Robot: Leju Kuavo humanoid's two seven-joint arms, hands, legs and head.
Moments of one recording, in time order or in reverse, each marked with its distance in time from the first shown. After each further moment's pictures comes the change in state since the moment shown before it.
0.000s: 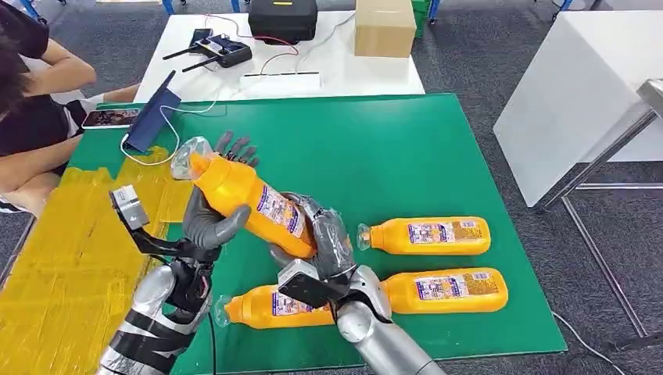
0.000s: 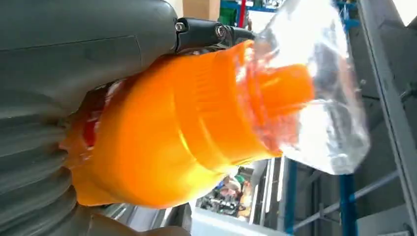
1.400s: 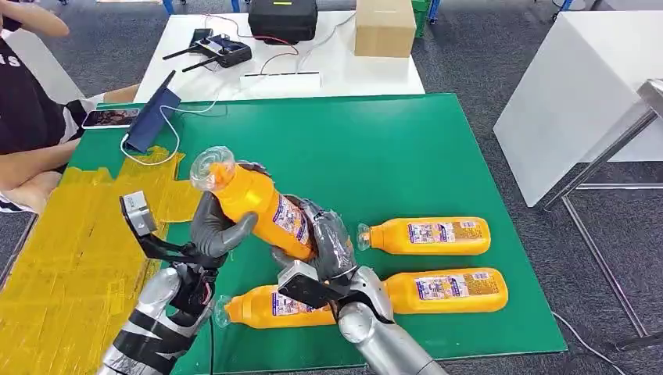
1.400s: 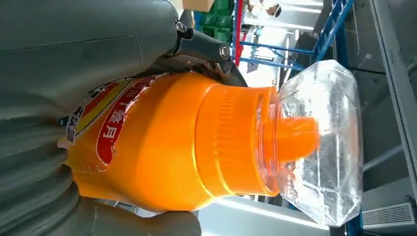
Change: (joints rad) left arm -0.007 0.015 -0.052 0.029 0.007 -0.063 -0.005; right arm 0.001 -0.005 0.005 0.015 0.014 0.003 0.006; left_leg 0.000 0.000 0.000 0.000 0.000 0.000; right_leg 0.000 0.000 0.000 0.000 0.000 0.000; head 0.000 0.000
